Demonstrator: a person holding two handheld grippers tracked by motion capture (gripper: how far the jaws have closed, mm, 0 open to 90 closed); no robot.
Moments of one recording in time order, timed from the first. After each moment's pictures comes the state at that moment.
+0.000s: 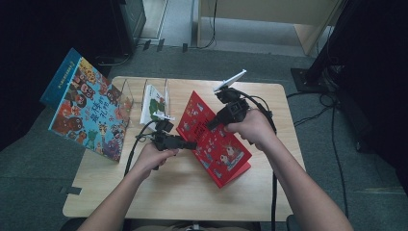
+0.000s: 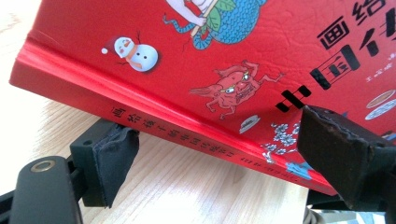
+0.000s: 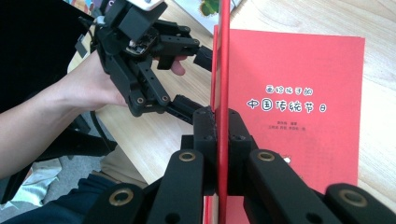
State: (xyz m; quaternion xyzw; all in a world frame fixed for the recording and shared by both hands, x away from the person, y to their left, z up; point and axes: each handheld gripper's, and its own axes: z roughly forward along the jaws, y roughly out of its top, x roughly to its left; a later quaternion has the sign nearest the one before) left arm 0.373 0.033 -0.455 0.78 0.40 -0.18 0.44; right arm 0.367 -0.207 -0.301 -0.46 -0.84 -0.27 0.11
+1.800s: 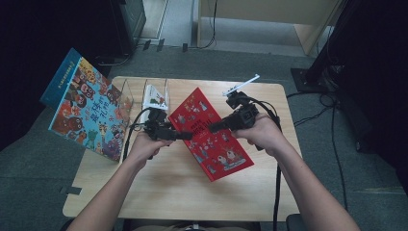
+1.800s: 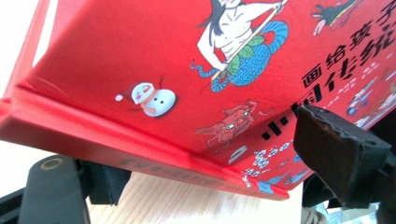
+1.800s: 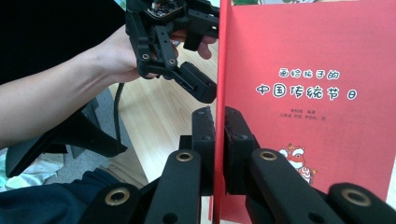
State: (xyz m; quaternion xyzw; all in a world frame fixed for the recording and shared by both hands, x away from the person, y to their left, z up) left arm 0.383 0.048 -0.413 0.80 0.32 -0.14 0.49; right arm 0.344 -0.230 -0.297 -0.37 -0.85 -0.37 0.10
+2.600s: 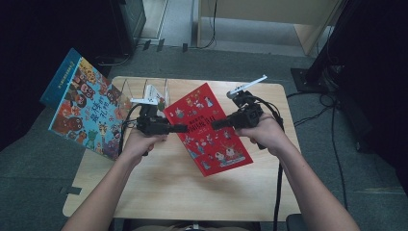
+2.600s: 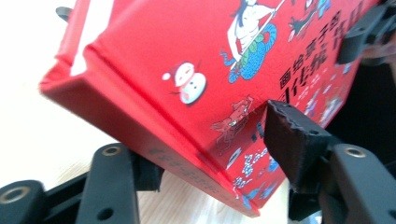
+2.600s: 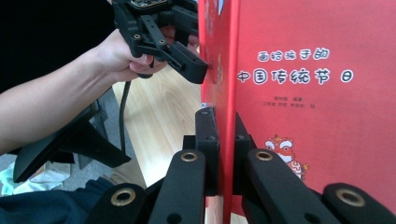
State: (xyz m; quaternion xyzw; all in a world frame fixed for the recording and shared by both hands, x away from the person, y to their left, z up) left arm 0.385 0.070 -0.398 0.77 0.31 -0.14 0.54; right arm 0.350 -0.245 -0.304 -0.36 -0.83 -0.41 0.11
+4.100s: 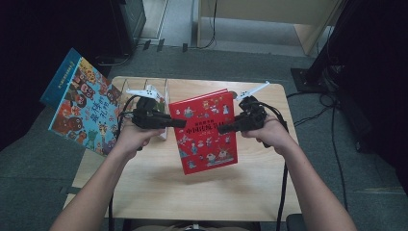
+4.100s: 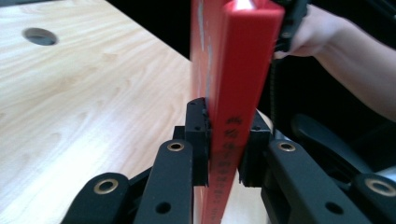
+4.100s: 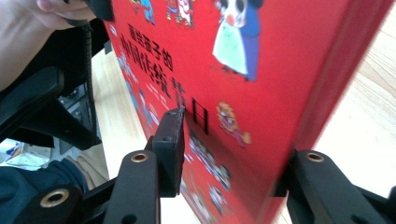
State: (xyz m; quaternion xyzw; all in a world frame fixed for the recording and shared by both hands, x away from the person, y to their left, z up) left arm 0.377 0.068 -0.351 0.80 0.25 -0.14 0.53; right arm 0.371 -0.272 -0.347 -0.33 -0.85 -0.40 0.09
